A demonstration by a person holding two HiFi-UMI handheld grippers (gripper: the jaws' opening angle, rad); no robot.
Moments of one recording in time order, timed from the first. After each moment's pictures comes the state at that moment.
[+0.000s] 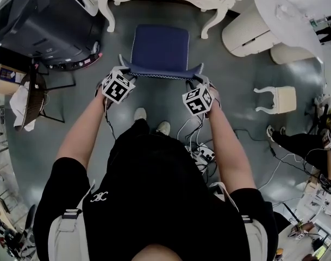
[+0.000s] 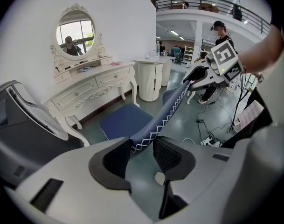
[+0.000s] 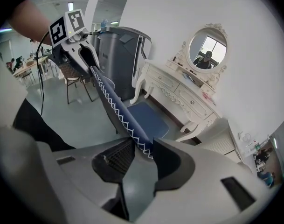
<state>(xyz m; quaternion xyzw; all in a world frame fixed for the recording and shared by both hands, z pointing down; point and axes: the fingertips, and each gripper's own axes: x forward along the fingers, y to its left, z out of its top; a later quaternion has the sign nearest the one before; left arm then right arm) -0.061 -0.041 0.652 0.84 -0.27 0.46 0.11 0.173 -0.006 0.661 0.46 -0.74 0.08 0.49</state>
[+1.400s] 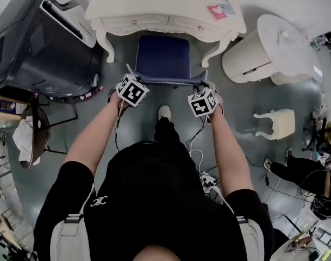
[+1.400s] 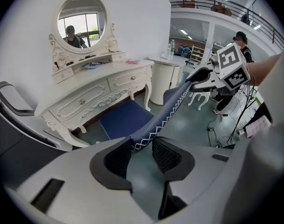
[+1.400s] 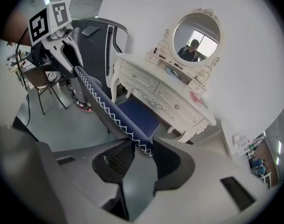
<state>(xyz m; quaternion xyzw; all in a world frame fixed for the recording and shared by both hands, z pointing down) -0.030 -0.252 0.642 0.83 -0.29 0.47 0.14 0.207 -0.223 0.652 0.53 -0.69 0.11 0.49</state>
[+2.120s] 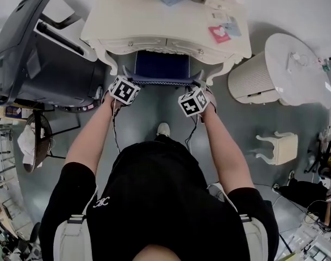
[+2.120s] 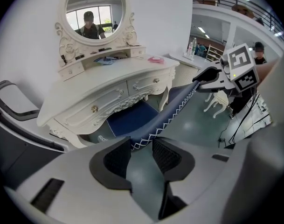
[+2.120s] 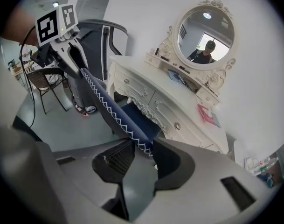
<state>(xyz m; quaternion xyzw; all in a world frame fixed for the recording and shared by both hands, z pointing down) -0.020 -0.392 0.644 0.79 -0.35 0.48 0.18 0.219 -0.375 0.652 0.47 -0.73 0.09 0.49</state>
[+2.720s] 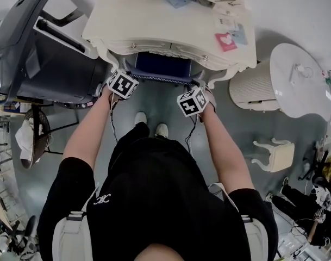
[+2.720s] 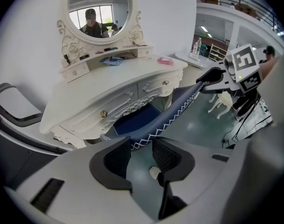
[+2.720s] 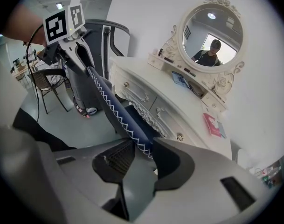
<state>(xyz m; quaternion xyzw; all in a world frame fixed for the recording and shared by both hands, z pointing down) -0.035 -0.444 0.636 0.78 -0.36 0.48 0.17 0.201 -0.417 0.646 0.45 -0.74 0.08 0.49</state>
